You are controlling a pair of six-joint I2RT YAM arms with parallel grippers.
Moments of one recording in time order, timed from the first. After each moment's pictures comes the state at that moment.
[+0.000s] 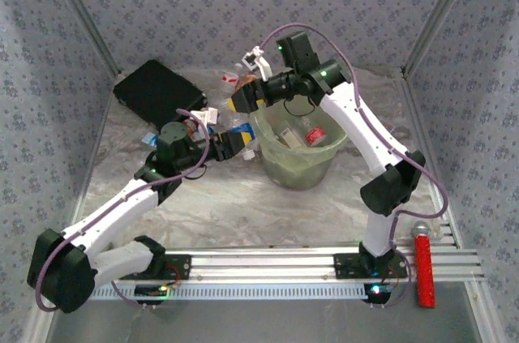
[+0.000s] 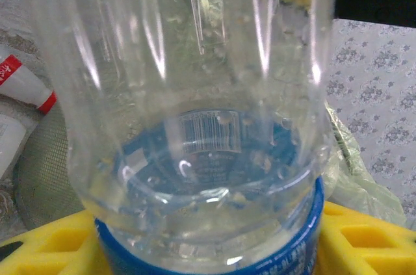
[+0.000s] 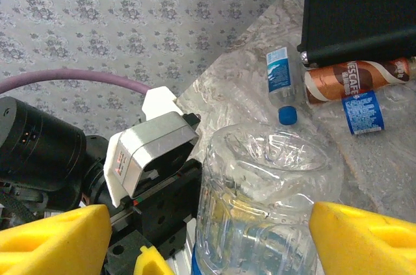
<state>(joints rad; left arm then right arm) -0.56 1.07 0.70 0.20 0.50 -0.81 0.59 1.85 2.08 -0.92 -0.80 0.15</state>
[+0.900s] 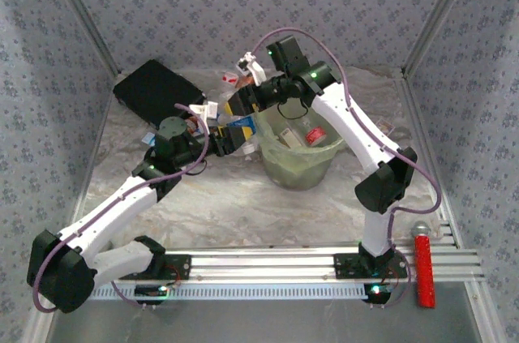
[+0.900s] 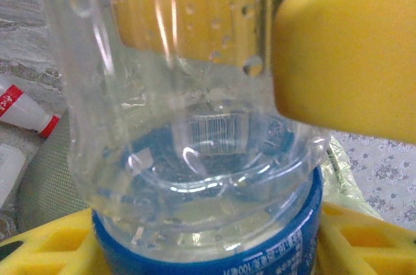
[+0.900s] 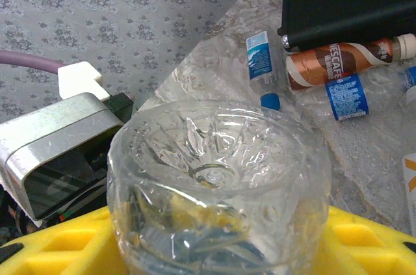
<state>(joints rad) -0.57 1.07 0.77 0.15 0.46 -0.77 0.63 1.89 2.10 -0.95 -0.71 0.15</state>
